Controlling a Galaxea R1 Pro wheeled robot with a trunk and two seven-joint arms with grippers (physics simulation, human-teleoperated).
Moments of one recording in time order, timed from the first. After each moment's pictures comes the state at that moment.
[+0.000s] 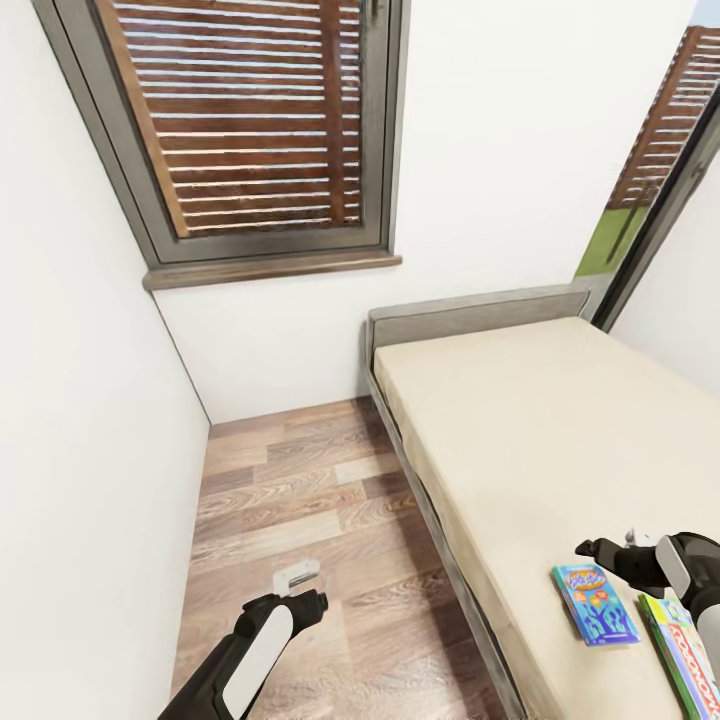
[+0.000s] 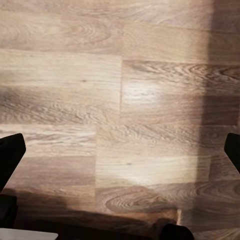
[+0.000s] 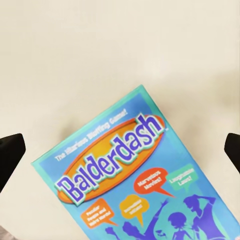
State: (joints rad) left arm -0.38 -0.09 -0.35 -0.96 0.77 0.50 0.56; right arm -0.75 -0.39 -0.47 -0.48 -0.07 0.78 0.20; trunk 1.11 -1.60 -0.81
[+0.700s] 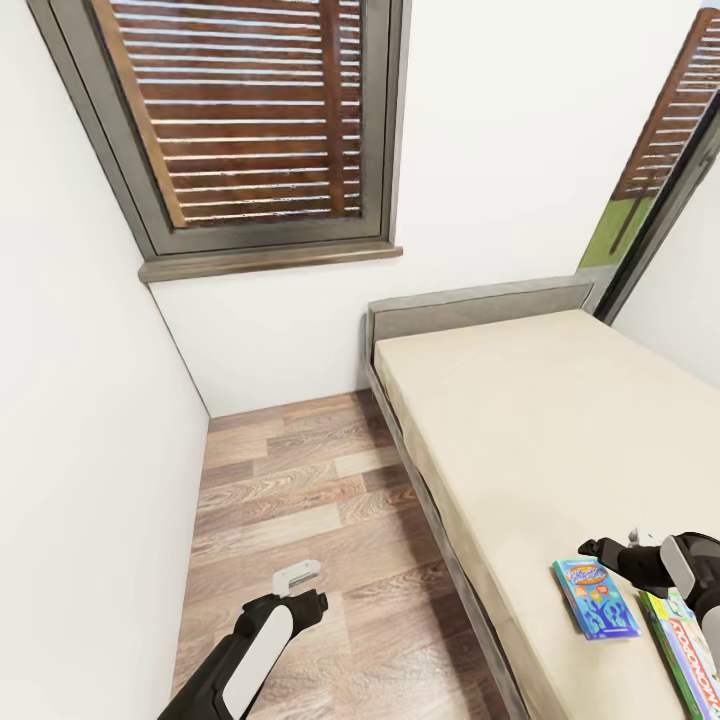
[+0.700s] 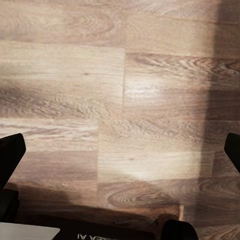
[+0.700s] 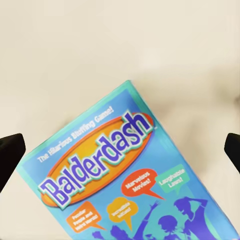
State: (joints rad) left arm -0.38 -0.09 -0.35 -0.96 0.77 0.50 0.56; right arm -0.75 -0.40 -0.47 -0.48 -0.07 0.78 0.21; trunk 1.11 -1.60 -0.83
